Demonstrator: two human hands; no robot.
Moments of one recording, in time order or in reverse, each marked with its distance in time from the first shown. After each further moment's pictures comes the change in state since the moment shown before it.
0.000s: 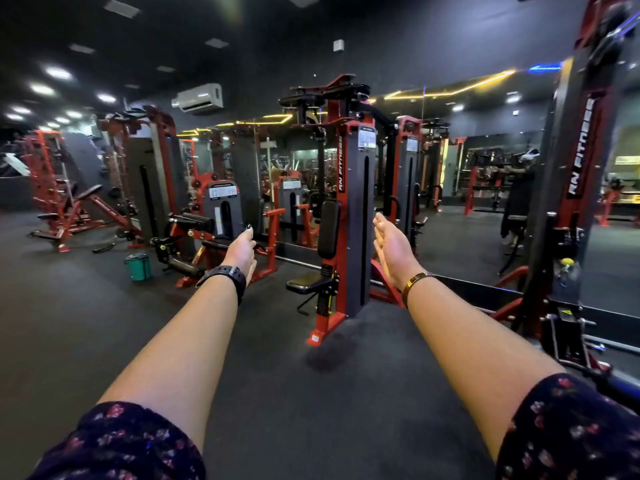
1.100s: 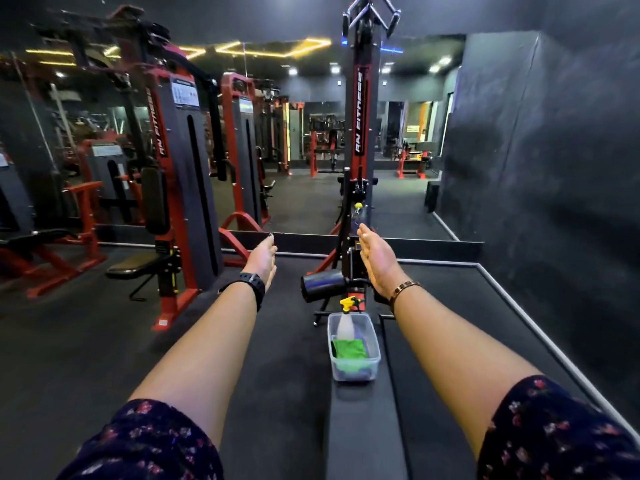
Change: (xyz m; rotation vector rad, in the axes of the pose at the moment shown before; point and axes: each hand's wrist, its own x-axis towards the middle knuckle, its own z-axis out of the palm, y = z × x) left_hand -0.186 -0.149 0.364 -0.045 -0.554 -0.230; right_hand -0.208 -0.005 -0.348 -0.123 0.484 0.107
